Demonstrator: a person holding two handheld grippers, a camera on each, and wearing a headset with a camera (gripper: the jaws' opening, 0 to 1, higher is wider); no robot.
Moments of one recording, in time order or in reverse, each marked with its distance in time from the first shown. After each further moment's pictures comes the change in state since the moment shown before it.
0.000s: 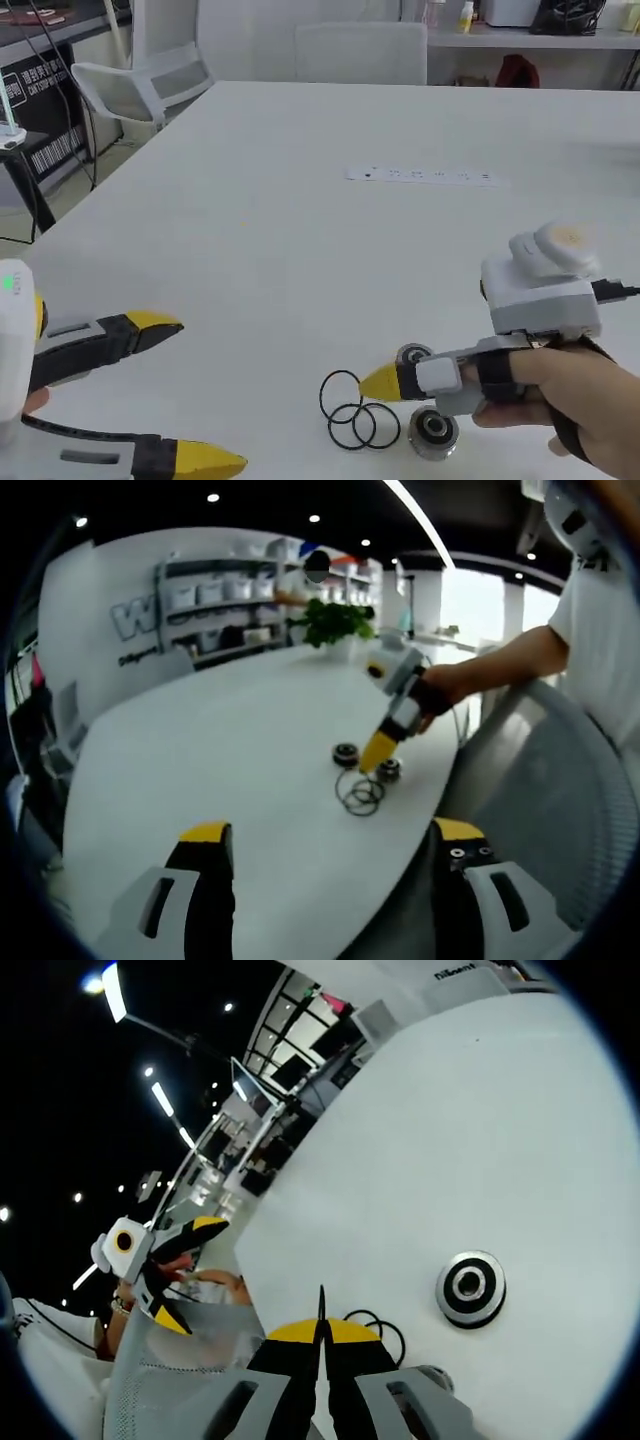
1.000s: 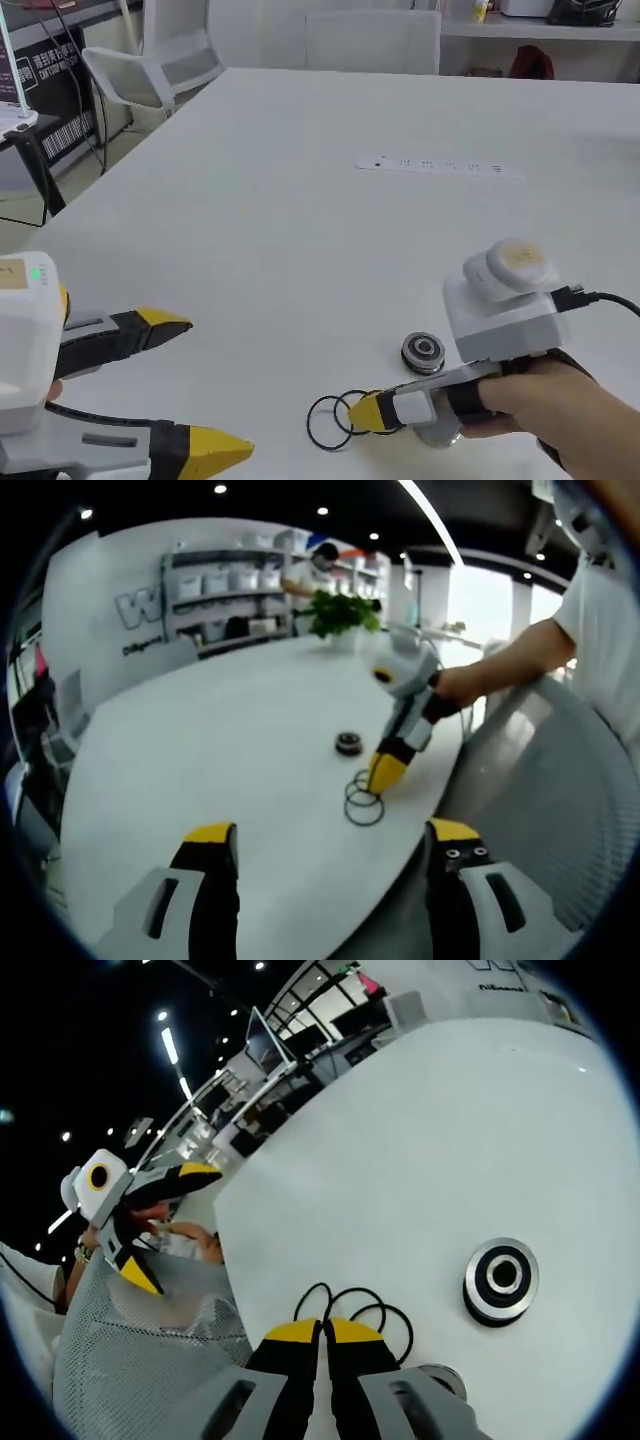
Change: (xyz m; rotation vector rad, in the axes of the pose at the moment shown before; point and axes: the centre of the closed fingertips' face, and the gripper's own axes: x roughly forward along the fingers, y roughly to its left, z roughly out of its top) left arm 0.004 -0.004 -0.010 -0.023 0.037 0.018; right arm 0.022 -0.012 -0.027 -0.186 0.123 -0.102
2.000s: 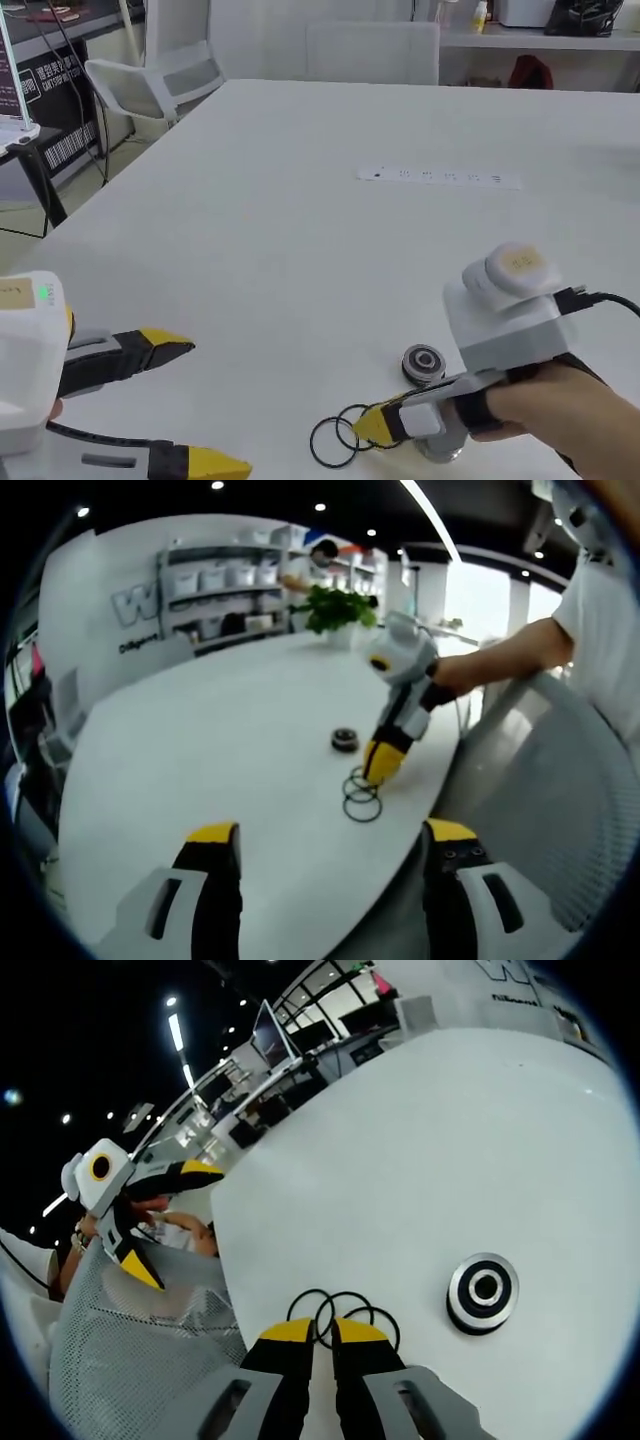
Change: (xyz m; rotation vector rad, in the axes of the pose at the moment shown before) left arm 0.001 -0.002 0.000 0.005 0.009 -0.017; right arm -0.012 -0.007 0.005 -0.052 0.008 -0.032
